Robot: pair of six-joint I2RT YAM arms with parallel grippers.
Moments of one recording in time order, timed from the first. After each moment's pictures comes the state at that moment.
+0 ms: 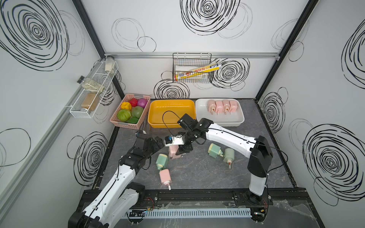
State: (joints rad) left arm -0.30 0.85 0.58 -0.47 -0.06 -0.81; right arm 0.93 1.84 1.67 -0.88 -0.47 -0.74
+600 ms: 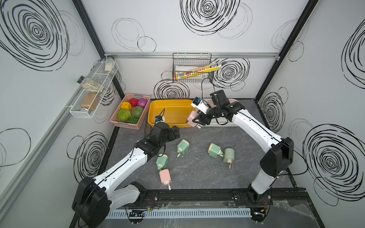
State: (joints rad) left arm -0.53 1.18 0.82 -0.25 -0.16 -0.69; right arm 0.53 1.74 1.69 -0.74 -0.43 -0.33
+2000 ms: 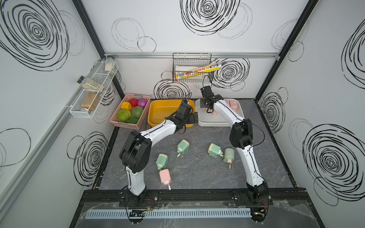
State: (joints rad) left arm -0.55 1.90 1.43 -0.21 -0.11 -0.50; right arm 0.44 2.47 2.37 -0.75 0.35 0.32
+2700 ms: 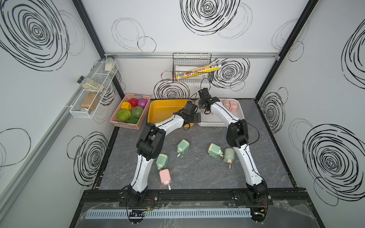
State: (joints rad) left arm -0.54 2.18 1.68 -0.33 -0.08 -0.49; right arm 0.44 2.57 2.44 -0.71 0.38 0.34
